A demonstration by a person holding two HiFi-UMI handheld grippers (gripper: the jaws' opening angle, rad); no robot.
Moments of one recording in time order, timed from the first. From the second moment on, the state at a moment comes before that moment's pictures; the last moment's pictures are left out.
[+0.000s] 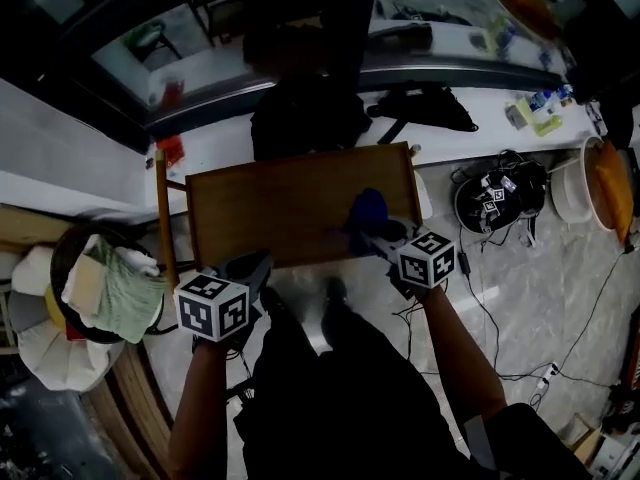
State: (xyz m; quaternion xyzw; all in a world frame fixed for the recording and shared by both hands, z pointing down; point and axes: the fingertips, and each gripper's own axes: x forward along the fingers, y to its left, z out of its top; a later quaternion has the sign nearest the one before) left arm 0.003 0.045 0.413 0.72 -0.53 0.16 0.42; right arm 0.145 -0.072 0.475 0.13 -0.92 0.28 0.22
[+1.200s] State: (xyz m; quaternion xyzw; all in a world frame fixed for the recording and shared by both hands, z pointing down) left arm -0.084 0.314 0.186 0.82 -0.57 -0.04 0.09; right arm 0.074 0.225 0.208 -0.03 -0.99 0.16 0.02
